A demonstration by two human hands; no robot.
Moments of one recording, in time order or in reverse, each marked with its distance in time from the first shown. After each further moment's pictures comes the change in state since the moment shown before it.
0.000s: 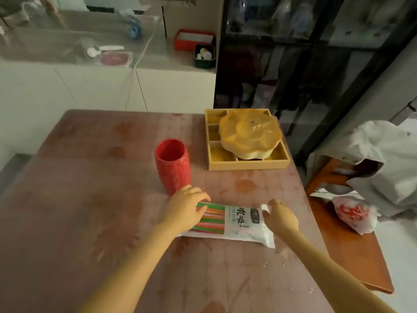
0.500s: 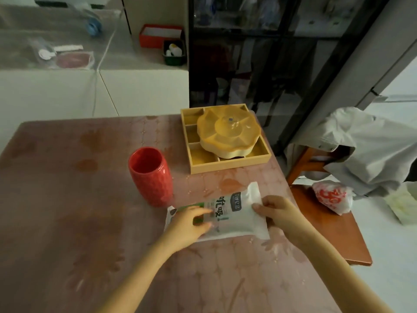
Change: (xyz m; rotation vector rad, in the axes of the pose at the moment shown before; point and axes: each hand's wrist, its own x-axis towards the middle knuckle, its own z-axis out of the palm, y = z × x) left_hand 0.007 0.022 0.018 -0.373 -0.308 -0.224; right_hand -0.071 -0.019 -0.089 0.875 -0.204 0.012
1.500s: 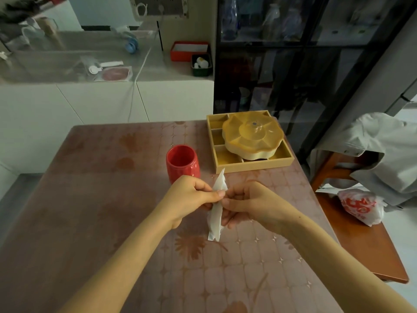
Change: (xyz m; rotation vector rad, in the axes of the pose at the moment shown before) left_hand -0.068 0.066 -0.097 -0.410 0.123 -0.104; right_hand -0.050 -0.080 0.073 0.120 -0.536 -0.240
